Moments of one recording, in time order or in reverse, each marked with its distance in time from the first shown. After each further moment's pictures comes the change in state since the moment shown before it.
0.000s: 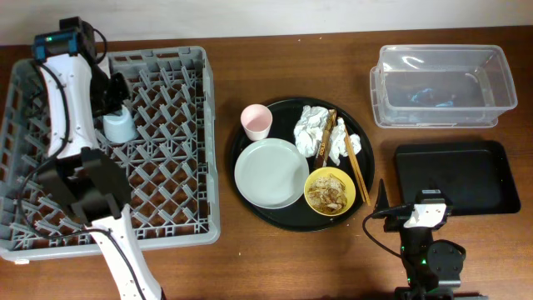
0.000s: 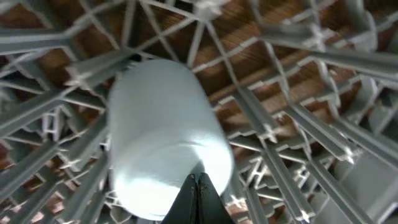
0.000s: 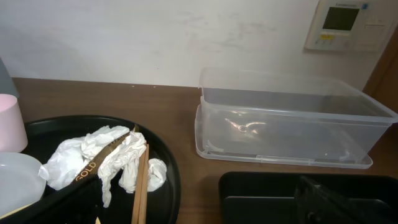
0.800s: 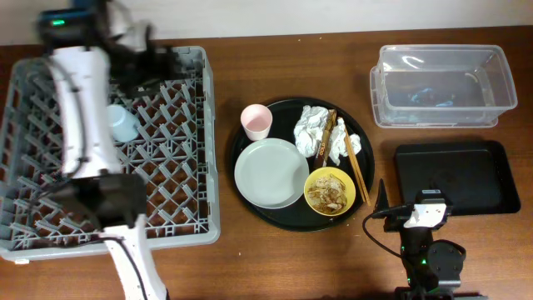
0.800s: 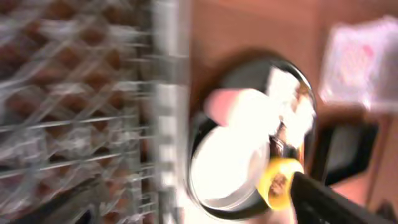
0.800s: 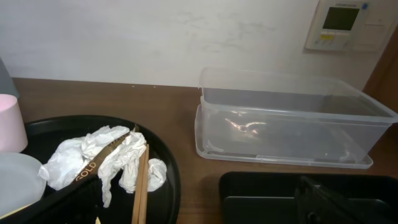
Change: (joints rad) left arm -0.159 -0.124 0.181 -0.142 0.481 0.058; right arm 0.000 0.000 0.000 0.000 0.000 0.000
